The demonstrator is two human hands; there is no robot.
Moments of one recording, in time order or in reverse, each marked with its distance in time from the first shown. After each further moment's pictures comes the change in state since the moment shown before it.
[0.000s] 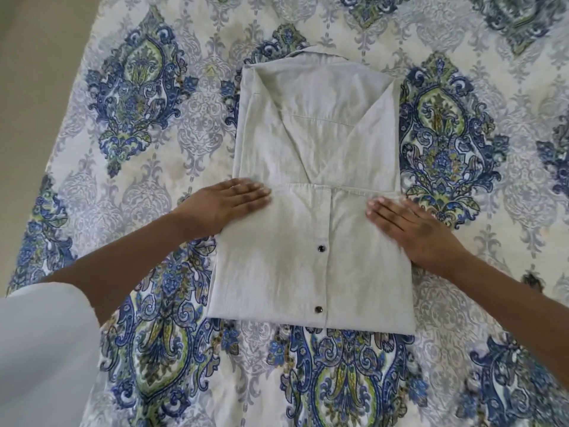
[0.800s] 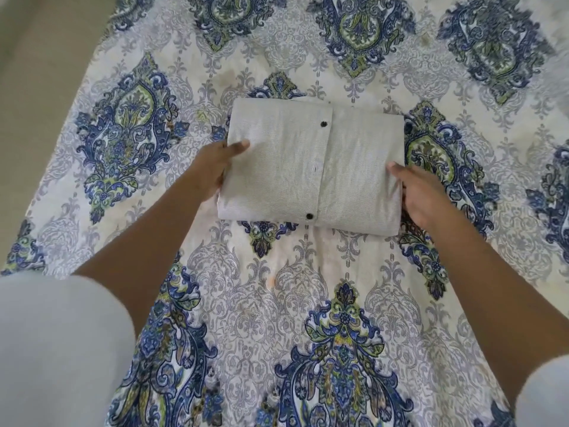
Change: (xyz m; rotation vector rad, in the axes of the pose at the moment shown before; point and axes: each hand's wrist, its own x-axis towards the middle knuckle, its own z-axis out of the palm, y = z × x) left_hand 0.106 -0.065 -0.079 -1.605 0.472 -1.150; right_hand 0.111 0.074 -0.067 1.732 0.361 1.056
